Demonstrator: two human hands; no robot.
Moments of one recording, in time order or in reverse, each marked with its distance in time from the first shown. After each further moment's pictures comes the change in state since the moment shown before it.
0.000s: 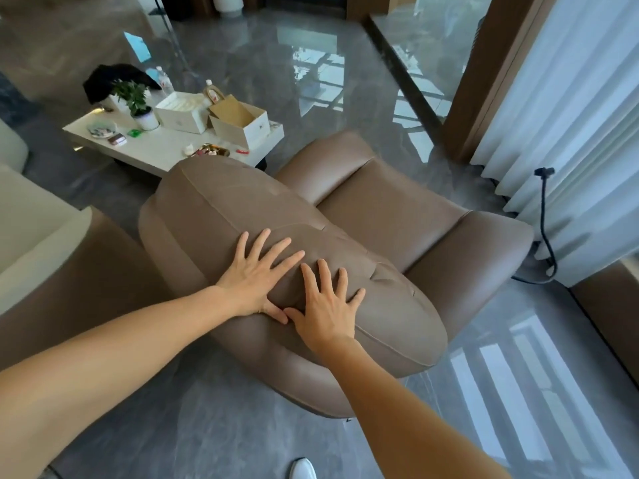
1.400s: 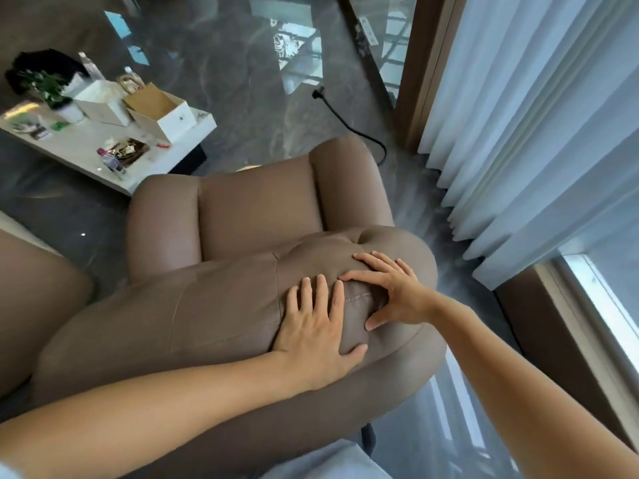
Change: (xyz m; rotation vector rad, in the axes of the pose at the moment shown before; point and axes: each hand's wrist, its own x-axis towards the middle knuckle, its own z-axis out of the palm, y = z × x) left_hand 0.277 0.489 -0.180 -0.289 0.085 -0.185; right_hand 0.073 0.573 -0.277 0.108 -0.453 -0.338
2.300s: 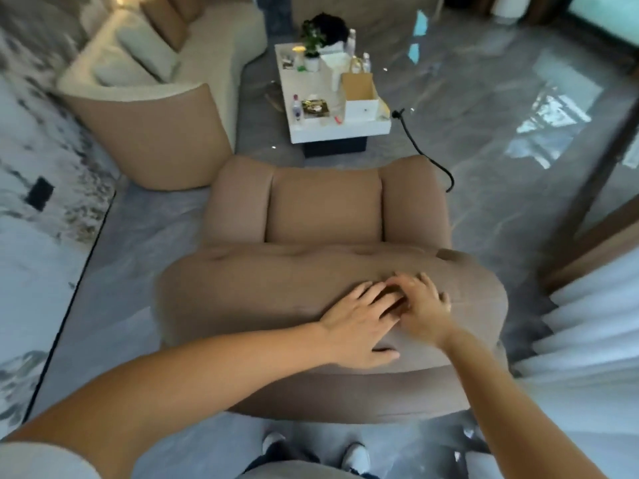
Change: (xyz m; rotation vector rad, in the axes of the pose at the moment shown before) left_hand 0.241 0.188 -0.032 -0.043 0.063 -0.307; right_hand 0.064 0.162 -0.201 -0.234 -0.184 -0.248
